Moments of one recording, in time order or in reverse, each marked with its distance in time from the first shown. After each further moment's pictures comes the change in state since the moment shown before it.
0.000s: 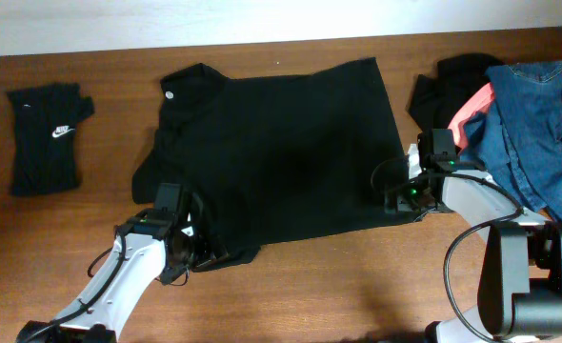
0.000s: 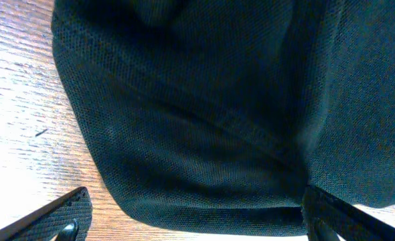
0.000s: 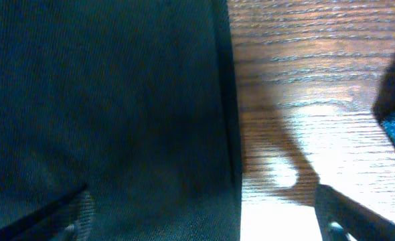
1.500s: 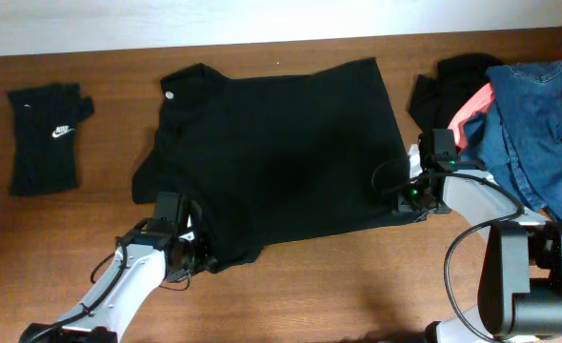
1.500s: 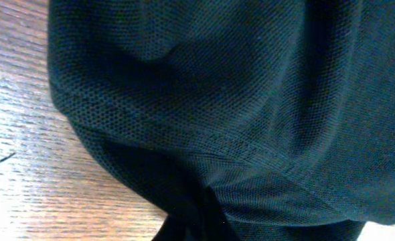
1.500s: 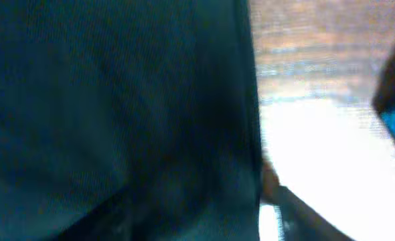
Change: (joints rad) left arm 0.006 -0.014 -0.095 0.142 0.030 -0.010; right arm -0.002 0.000 0.003 -0.010 0.000 -0.004
